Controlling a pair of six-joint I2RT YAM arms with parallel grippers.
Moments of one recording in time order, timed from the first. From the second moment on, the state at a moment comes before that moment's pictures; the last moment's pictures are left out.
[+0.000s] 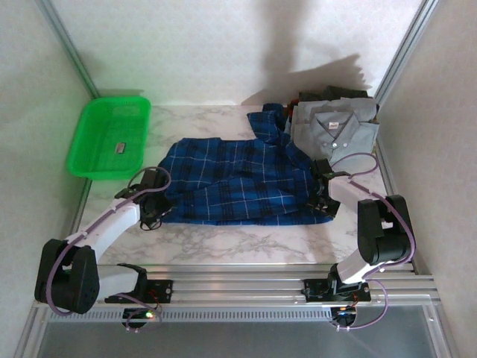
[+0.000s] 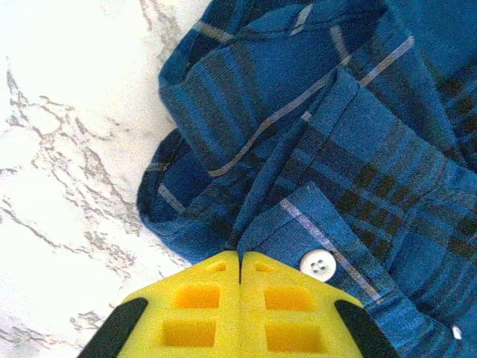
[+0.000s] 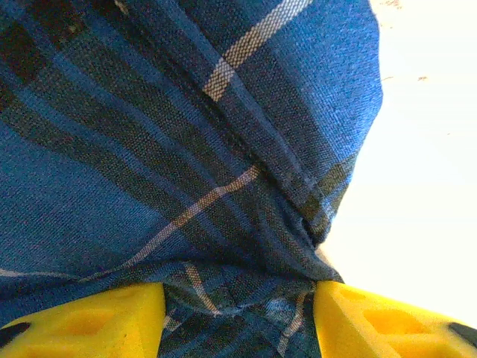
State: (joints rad) left arm -0.20 1.23 0.68 -0.70 -0.09 -1.01; right arm 0.20 1.57 0.84 -0.68 0.21 0.62
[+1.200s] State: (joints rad) left arm -0.27 1.54 0.76 -0.38 0.05 -1.05; right arm 0.42 1.67 0.96 -0.79 0.02 0.74
